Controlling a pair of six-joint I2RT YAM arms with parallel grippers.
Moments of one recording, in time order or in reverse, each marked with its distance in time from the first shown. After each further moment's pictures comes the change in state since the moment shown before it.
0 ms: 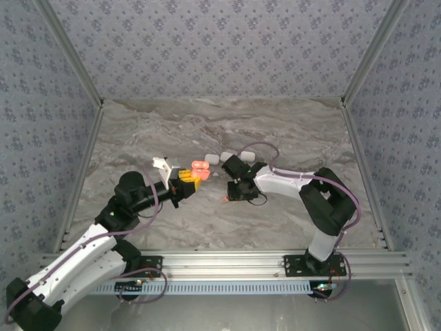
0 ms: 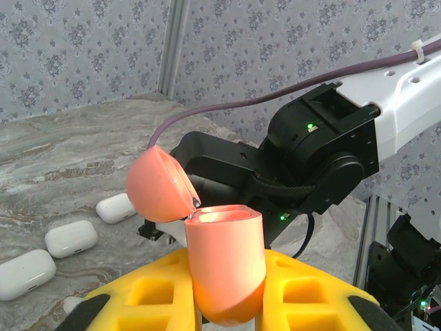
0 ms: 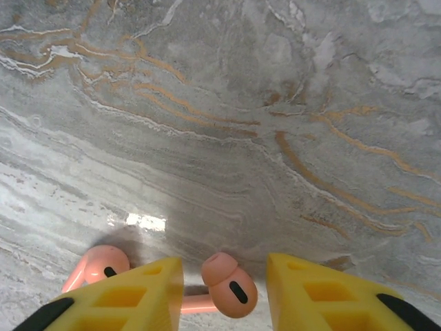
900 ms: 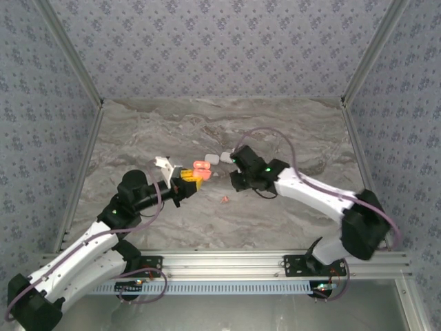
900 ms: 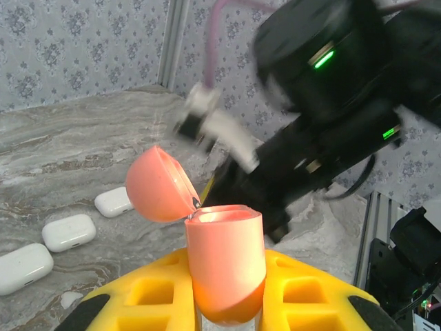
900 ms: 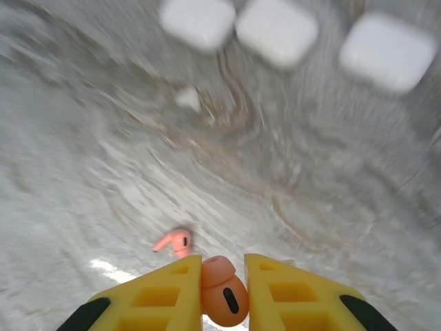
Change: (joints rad) left arm 0.000 0.048 0.000 0.026 0.009 -0.007; right arm 0.009 -0.378 0.019 -0.029 0.092 -0.296
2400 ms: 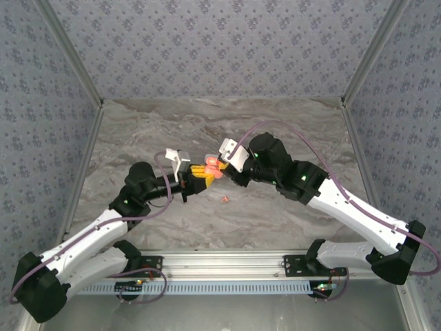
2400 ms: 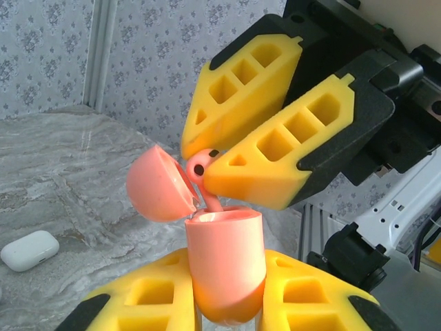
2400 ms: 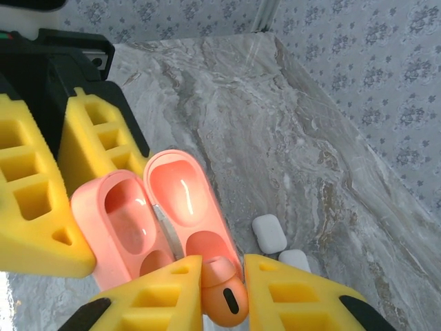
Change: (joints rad) left arm -0.015 0.161 0.044 0.241 0.180 -0.103; right arm 0.109 -0.199 0.183 0.032 -0.164 -0.686
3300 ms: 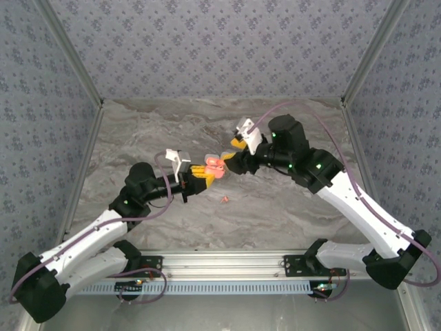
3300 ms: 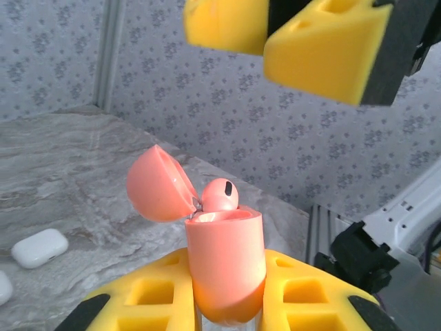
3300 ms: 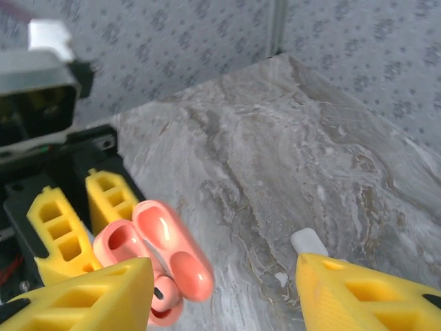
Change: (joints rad) left arm -0.008 -0.016 0.000 -0.029 -0.047 0.019; right arm -0.219 -0.018 0.086 -0.032 -0.265 0.240
